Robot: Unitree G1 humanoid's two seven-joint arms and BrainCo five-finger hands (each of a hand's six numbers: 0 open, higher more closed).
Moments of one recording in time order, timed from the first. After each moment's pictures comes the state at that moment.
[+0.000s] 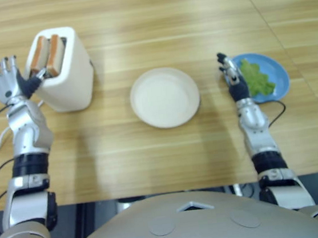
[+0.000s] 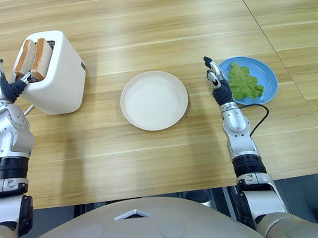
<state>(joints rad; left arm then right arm) -0.30 0.59 0.04 0.30 0.89 0.38 0.23 -0.12 -0.27 -0.09 0.46 -0.05 -0.52 0.06</state>
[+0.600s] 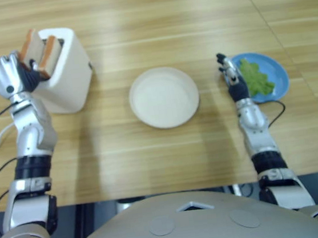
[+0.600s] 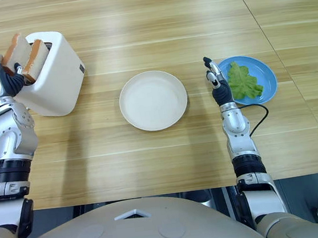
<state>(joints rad) -0.26 0.59 0.01 0.15 0.90 0.33 0.51 -0.12 -0.27 -0.09 0.47 -0.05 -0.51 0.06</state>
